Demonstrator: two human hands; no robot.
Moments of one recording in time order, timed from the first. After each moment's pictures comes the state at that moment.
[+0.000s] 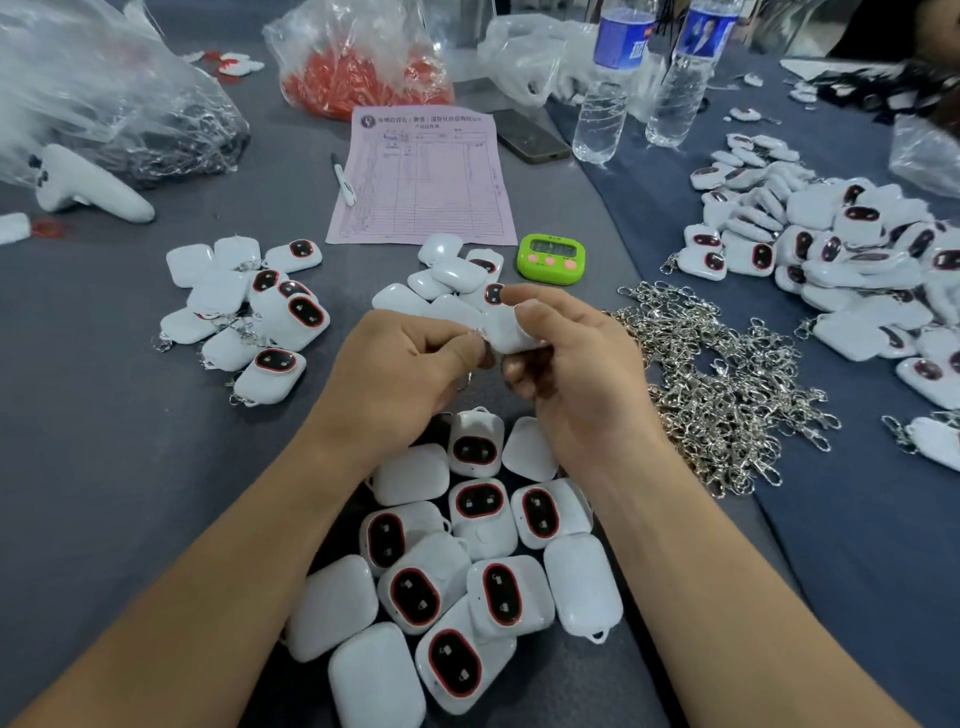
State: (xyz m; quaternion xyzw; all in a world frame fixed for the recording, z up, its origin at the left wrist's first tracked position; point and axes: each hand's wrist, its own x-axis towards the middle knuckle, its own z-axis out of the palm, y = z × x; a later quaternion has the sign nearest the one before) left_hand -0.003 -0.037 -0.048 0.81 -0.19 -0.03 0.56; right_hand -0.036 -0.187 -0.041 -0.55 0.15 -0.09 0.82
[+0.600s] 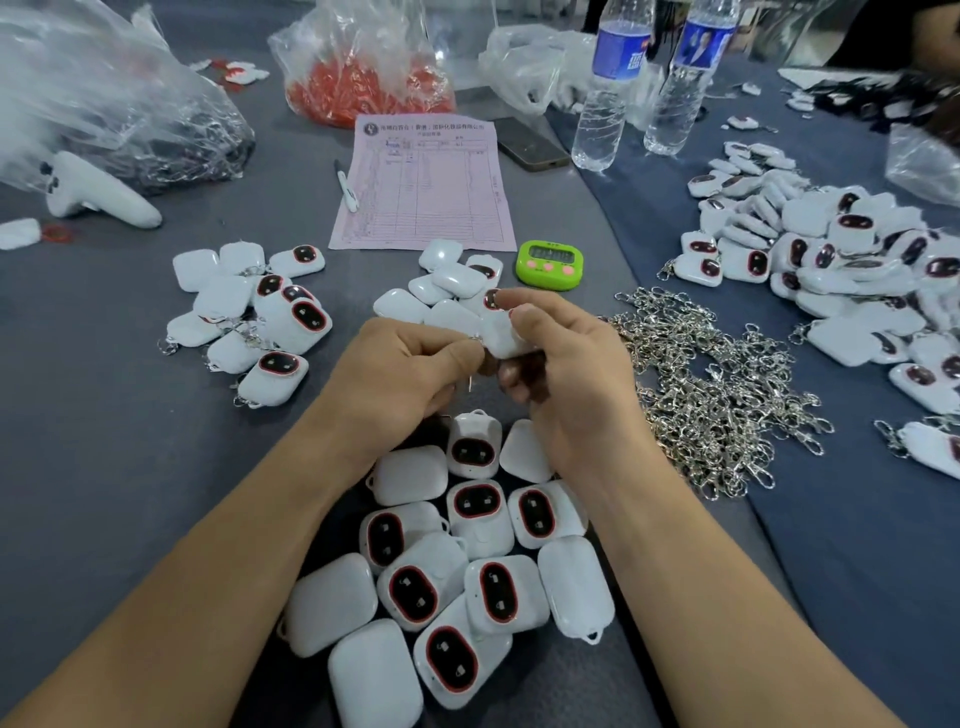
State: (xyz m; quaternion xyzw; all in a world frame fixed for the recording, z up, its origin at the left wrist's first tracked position) left_hand -0.010 -0.036 -0.037 0.78 -0.15 -0.10 0.60; right_hand -0.037 -0.184 -0.041 -0.55 0.15 -0.09 0.82
